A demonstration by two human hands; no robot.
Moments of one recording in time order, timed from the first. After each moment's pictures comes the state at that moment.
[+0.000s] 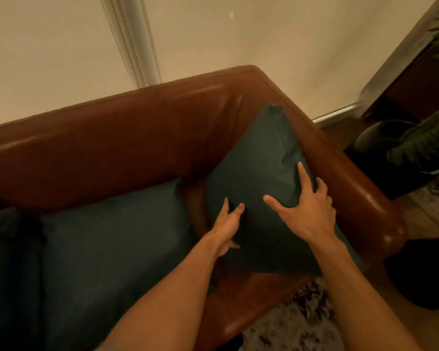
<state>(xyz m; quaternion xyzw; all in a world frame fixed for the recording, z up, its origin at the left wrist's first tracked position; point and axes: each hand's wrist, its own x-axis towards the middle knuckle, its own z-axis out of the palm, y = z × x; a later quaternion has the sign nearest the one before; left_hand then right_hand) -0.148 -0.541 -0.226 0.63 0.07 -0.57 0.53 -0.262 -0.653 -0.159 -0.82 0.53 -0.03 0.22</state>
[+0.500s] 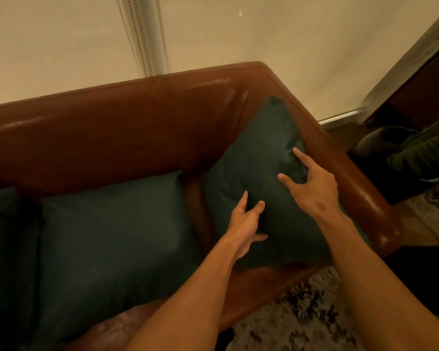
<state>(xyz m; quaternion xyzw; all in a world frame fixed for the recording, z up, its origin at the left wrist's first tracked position) -0.187 -0.550 -0.205 0.55 0.09 -0.56 0.62 -0.248 -0.685 -0.151 -0.85 0.45 -0.12 0.23</state>
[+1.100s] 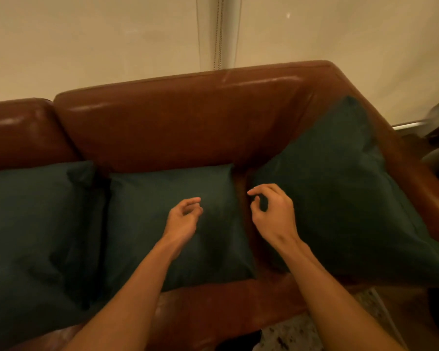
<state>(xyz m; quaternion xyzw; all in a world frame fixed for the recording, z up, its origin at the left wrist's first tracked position) -0.063 -0.339 -0.252 0.77 0.06 -0.31 0.56 -0.165 -0.516 -0.223 -0.89 0.25 -0.19 0.33</state>
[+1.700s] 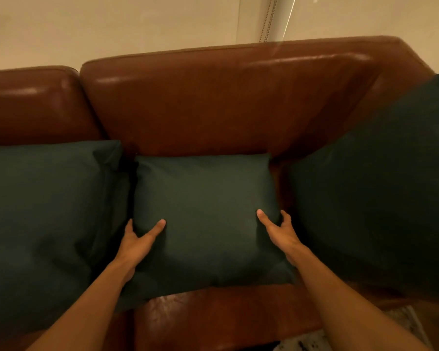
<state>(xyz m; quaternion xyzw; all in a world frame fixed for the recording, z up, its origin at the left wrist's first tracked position) -0.016 -0.164 -0.325 0.81 0.24 -0.31 0.44 -0.136 -0.470 -0.350 -0.62 0.53 0.15 0.56</state>
